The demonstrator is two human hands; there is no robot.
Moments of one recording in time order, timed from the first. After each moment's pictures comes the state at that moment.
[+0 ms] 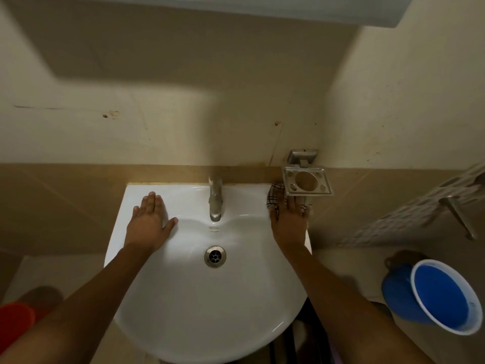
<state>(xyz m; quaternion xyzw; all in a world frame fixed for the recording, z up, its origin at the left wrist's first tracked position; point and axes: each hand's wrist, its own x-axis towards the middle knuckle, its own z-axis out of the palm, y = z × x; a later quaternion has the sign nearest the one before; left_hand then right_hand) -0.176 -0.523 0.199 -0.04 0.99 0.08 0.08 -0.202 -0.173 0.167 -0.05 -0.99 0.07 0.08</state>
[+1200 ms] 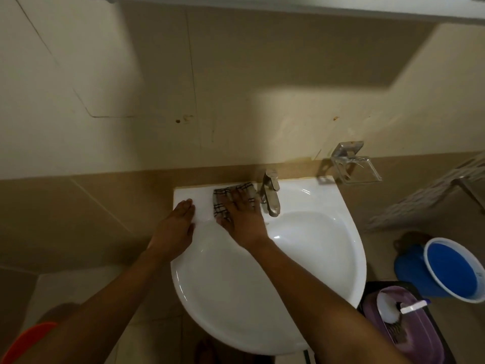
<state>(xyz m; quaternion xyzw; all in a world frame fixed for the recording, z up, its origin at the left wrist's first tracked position) -0.176 -0.623 0.203 0.13 0.97 0.17 0.07 -0.187 -0.407 0.181 0.13 -0.98 0.15 -0.01</state>
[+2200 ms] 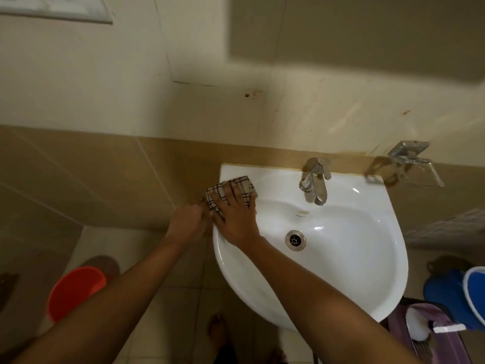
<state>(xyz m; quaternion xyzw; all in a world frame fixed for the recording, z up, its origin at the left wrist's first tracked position) -0.120 -0.675 0.211 0.00 0.97 0.25 0.05 -0.144 -0.524 0.177 0.22 -0.96 0.17 -0.03</state>
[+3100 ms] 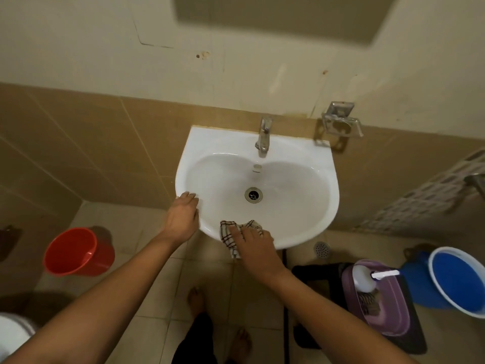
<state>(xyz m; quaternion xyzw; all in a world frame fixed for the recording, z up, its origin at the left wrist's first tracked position) 0.039 -0.546 0.207 0.01 0.99 0.16 0.01 0.073 -0.314 0.181 0.33 -0.95 0.02 0.01</state>
